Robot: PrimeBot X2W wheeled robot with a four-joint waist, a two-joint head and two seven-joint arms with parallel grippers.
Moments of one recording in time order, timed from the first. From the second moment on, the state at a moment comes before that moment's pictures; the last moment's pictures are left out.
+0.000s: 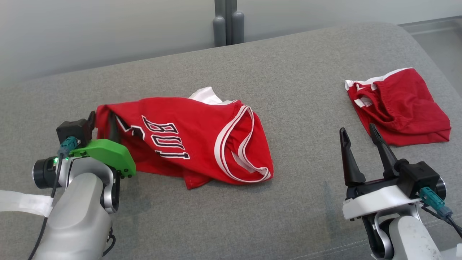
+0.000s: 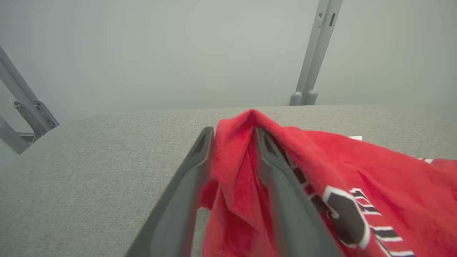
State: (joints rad) left arm -0.63 0.22 -0.39 0.84 -0.55 0.12 -0.26; right arm -0.11 -0.05 0.04 0.07 0.14 0.13 -0.24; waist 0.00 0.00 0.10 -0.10
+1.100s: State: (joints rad) left arm -0.14 0.10 -0.24 0.31 -0.41 0.07 -0.26; right arm -0.15 -0.07 0.24 0.46 0.07 0.13 -0.19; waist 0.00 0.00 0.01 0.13
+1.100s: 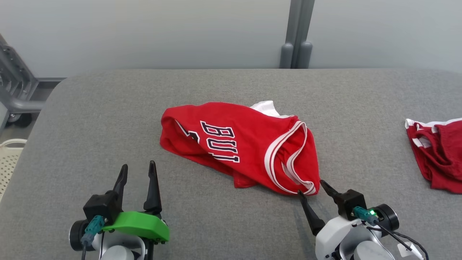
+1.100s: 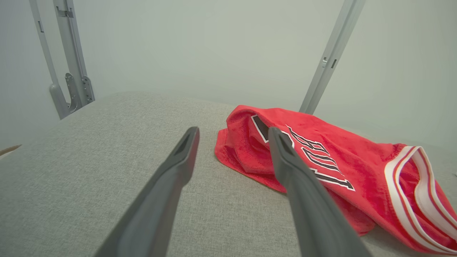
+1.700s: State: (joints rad) left arm -0.11 0.07 -0.21 0.31 -0.37 0.05 -0.26; right arm -0.34 -0.14 0.35 0.81 -0.03 0.13 -0.23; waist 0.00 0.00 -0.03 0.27
